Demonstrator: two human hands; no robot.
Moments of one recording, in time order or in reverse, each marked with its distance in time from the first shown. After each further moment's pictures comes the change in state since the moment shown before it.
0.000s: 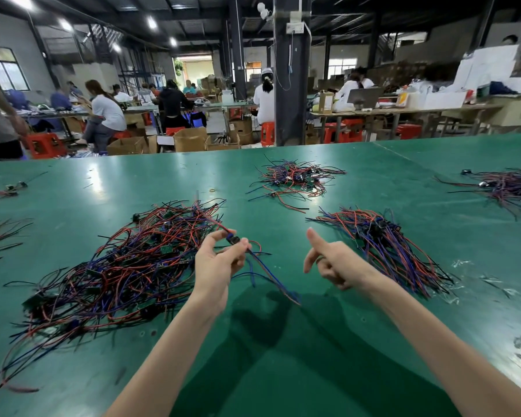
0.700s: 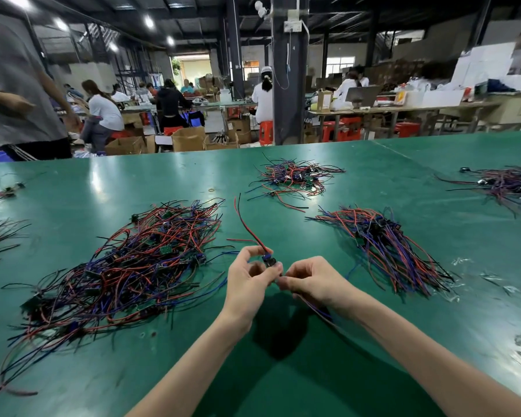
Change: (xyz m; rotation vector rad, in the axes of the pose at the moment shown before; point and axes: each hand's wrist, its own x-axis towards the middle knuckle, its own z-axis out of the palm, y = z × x) left_hand -0.023 -0.034 0.020 0.246 -0.141 0.045; right_hand 0.000 0.015 0.042 0.023 -0.062 -0.108
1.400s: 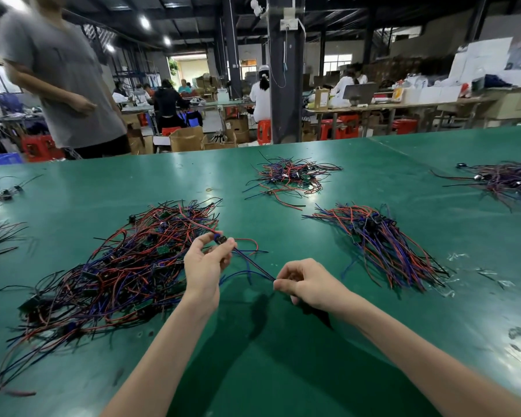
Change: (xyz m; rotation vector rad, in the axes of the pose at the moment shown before) left_hand 0.028 0.020 -0.039 -0.244 0.248 -0.057; right_hand -0.002 0.003 0.006 -0.214 0.032 0.016
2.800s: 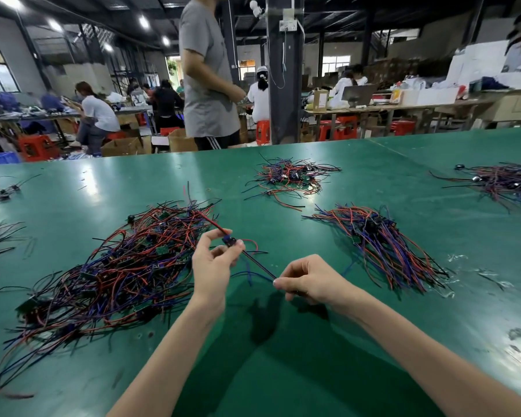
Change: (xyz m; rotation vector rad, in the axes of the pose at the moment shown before) left_hand -0.004 -0.009 0.005 0.135 -0.082 0.139; right_hand -0.001 -0.008 -0.009 0.225 -0.070 0.065
